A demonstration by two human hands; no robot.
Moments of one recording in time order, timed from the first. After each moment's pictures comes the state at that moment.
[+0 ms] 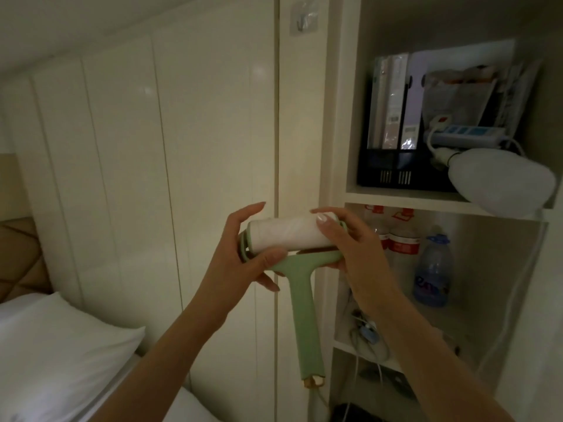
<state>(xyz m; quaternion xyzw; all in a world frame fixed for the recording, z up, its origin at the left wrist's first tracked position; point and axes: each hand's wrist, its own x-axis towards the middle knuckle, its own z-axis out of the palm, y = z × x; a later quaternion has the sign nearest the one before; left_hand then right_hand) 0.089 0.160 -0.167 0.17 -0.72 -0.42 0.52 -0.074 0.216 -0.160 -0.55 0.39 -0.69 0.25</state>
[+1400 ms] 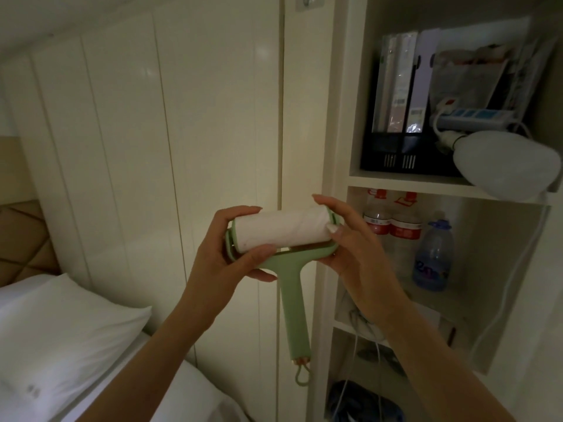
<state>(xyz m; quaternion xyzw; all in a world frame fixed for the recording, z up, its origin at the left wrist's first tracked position) 0.112 0.173 -0.186 0.13 -0.71 -0.40 0.56 -0.067 0.233 -0.184 -0.58 0.30 -0.68 0.35</state>
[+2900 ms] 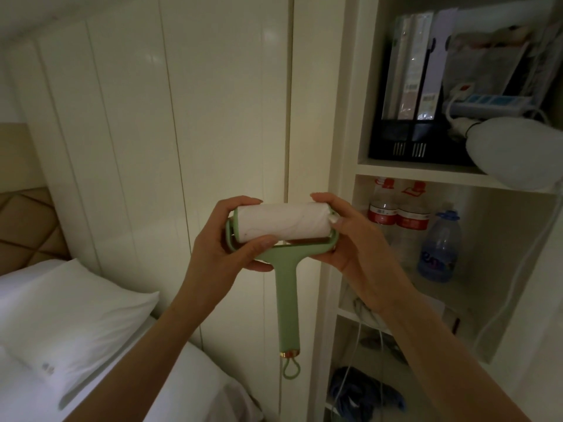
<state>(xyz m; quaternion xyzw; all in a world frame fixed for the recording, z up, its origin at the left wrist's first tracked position) 0.123 0.169 -0.194 0.14 -0.72 -0.37 0.57 -0.060 0.234 -0.184 -0.54 0.30 -0.66 0.43</state>
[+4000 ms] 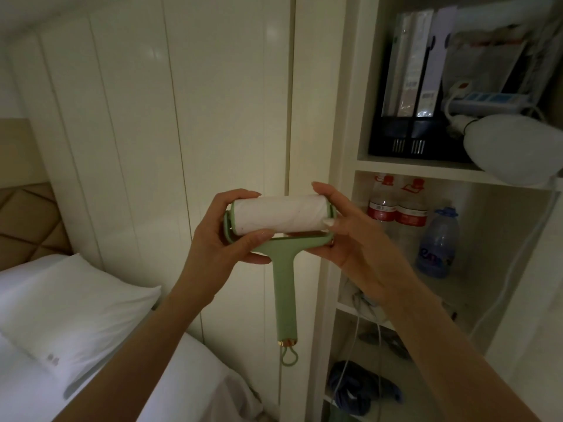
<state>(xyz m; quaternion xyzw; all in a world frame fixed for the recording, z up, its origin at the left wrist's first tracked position) 0.129 0.178 -0.192 0.14 -0.71 -0.39 0.57 -0.058 0.246 -0.179 -0.53 0.27 -0.63 0.50</state>
